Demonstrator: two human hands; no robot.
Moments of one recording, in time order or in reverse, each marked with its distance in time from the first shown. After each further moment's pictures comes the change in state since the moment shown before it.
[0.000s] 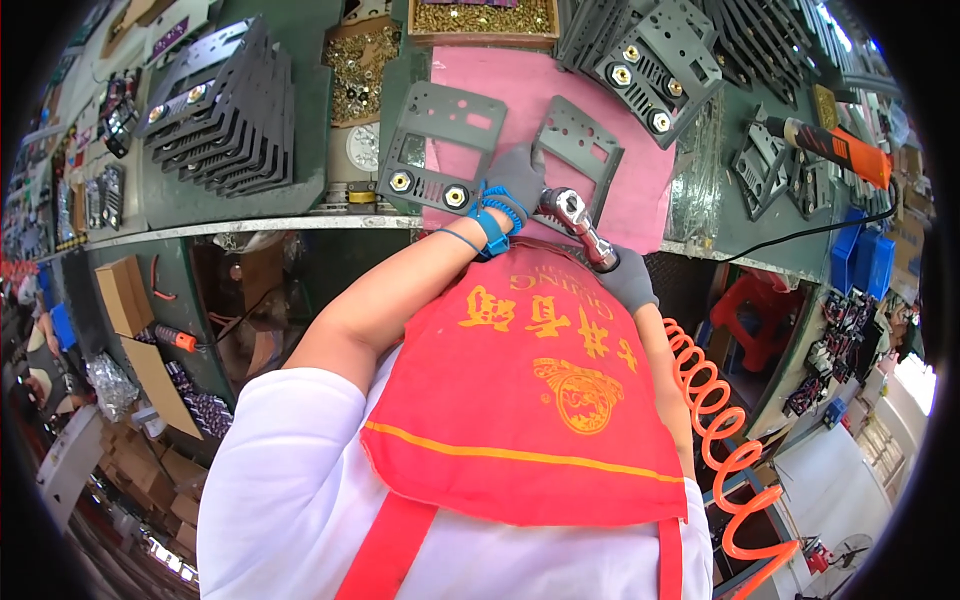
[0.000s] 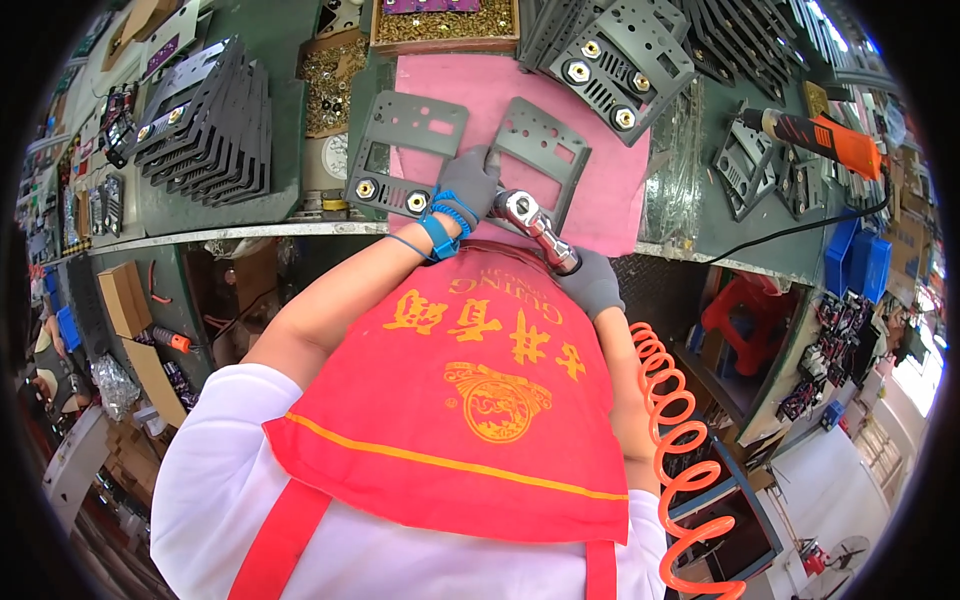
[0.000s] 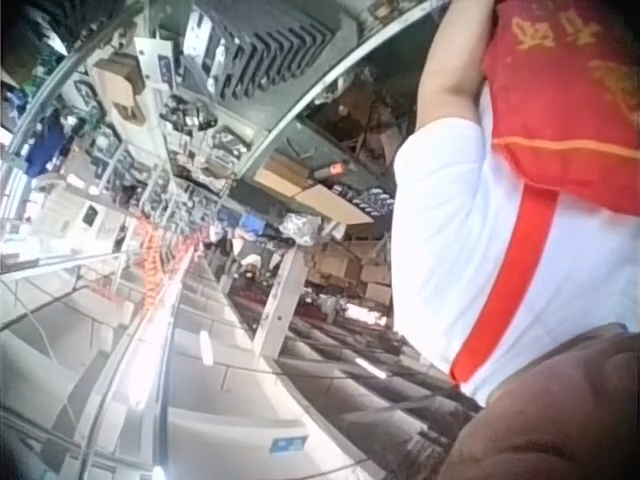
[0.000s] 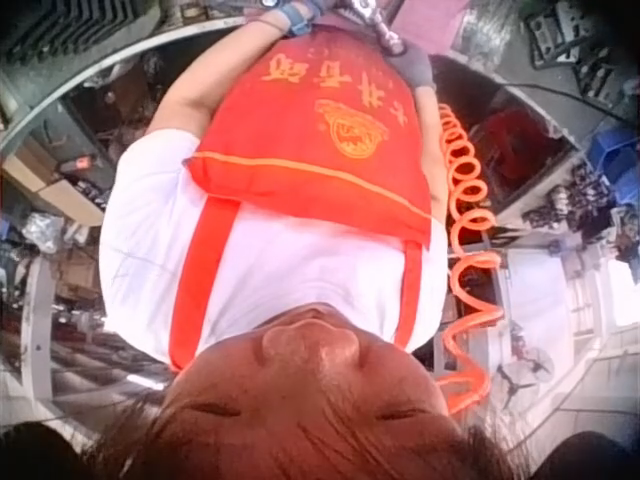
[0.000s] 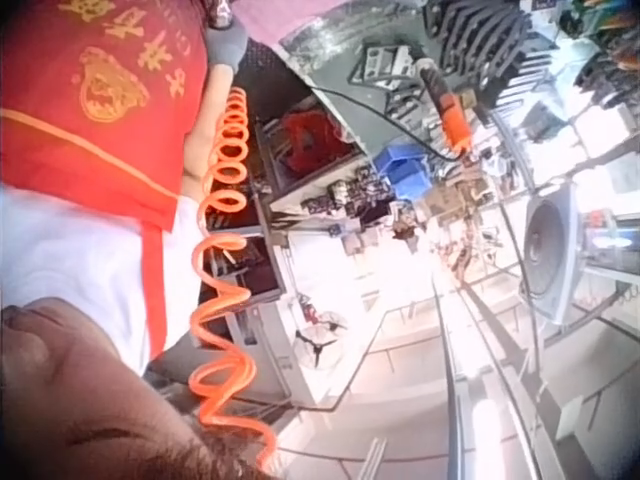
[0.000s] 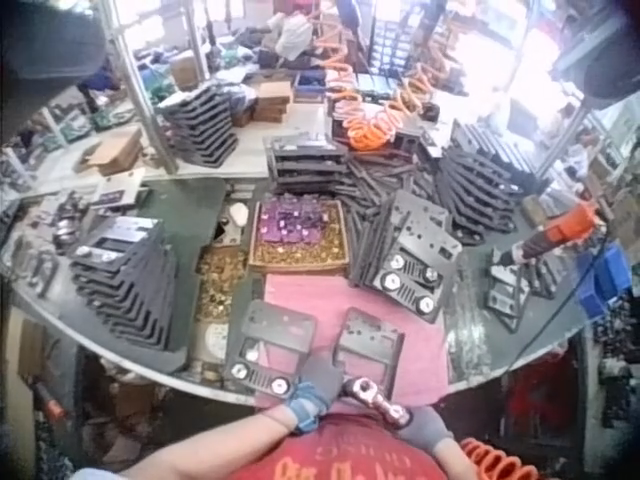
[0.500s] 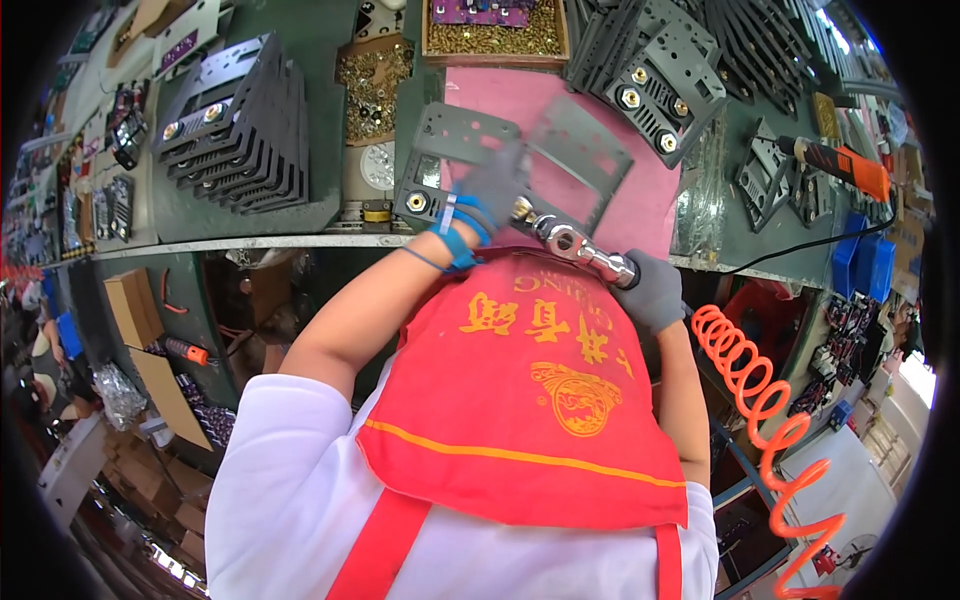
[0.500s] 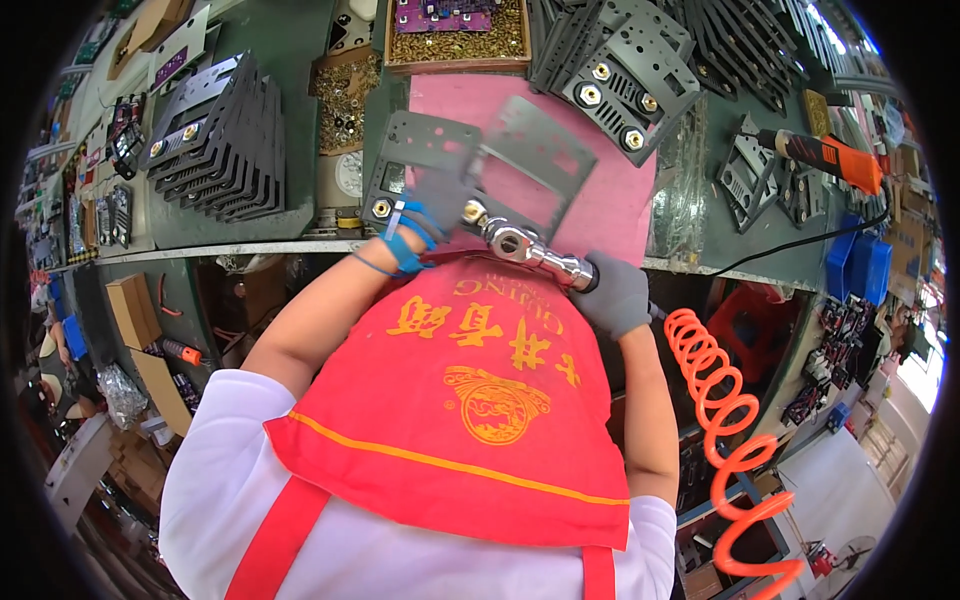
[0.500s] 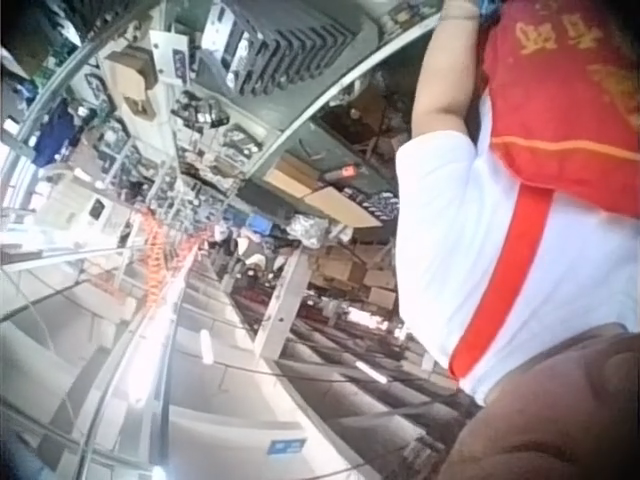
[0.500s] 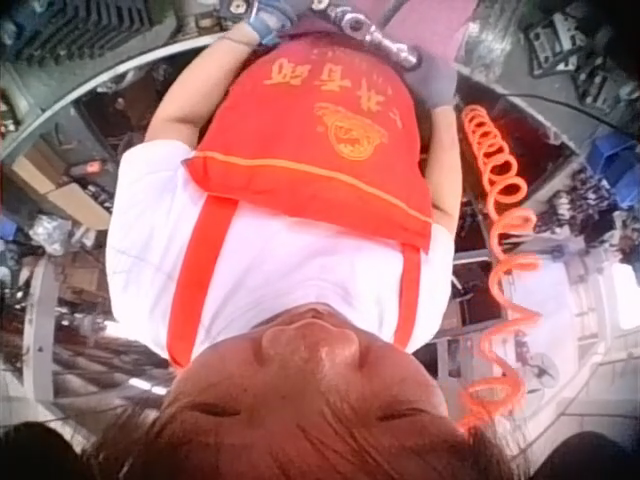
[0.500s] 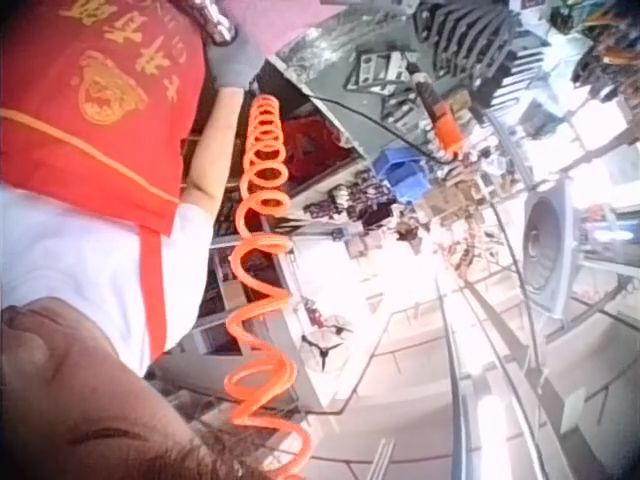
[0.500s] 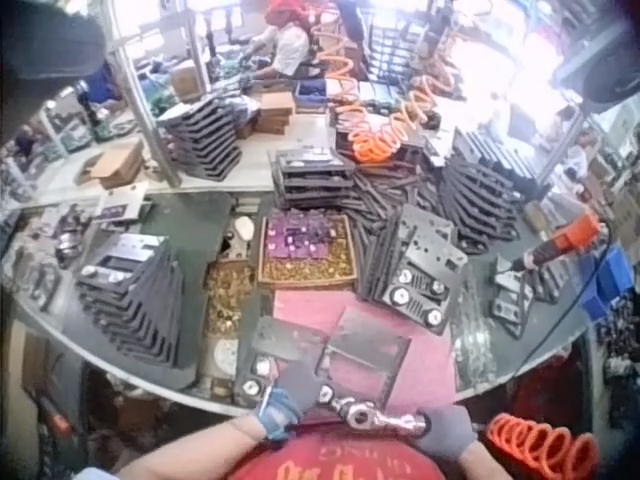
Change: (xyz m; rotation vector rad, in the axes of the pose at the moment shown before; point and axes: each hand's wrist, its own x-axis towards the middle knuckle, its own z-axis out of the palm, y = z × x) left_hand 0.006 -0.018 -0.064 -0.014 -0.003 0.222; right_hand -0.028 -0.060 -0.042 -0.336 0.185 -0.228
